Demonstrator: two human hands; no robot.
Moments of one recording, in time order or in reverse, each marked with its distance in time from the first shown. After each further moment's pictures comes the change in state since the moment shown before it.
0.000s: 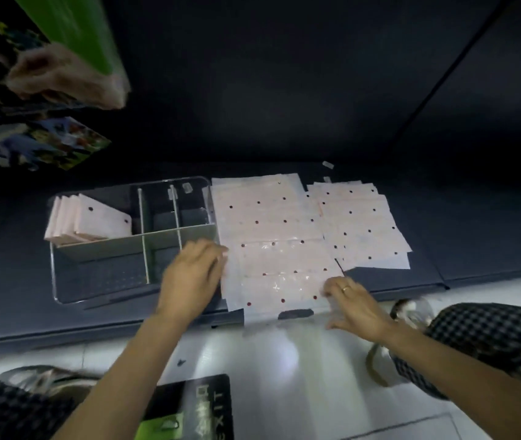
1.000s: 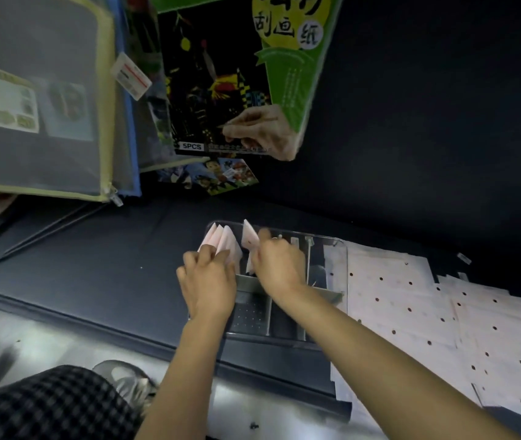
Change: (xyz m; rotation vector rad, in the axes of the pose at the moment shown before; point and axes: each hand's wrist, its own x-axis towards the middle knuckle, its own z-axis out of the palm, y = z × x) left_hand 0.007 -0.133 -0.076 0.336 0.088 -0.803; right_hand 0.246 -0.328 -0.100 0.001 0.442 -0.117
